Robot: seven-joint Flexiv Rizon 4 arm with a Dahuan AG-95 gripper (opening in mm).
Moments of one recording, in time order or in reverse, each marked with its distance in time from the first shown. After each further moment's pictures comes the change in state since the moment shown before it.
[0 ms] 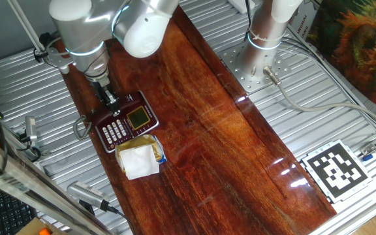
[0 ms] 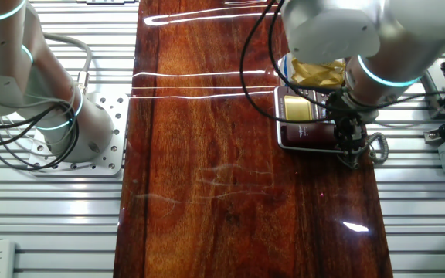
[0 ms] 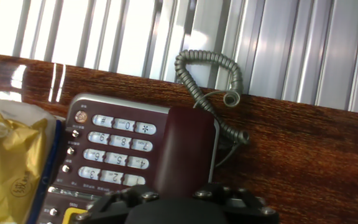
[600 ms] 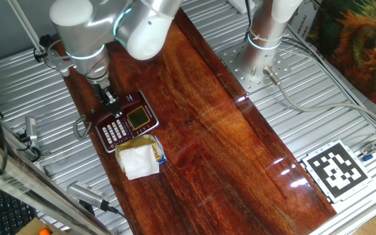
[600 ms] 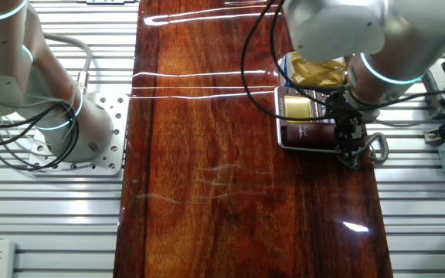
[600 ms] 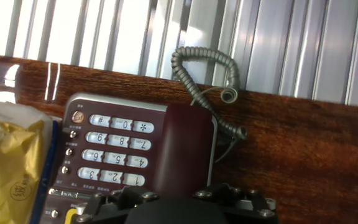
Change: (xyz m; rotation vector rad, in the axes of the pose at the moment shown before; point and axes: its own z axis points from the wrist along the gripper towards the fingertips) arm 0.000 -0.001 -0.001 -0.024 0.029 0.058
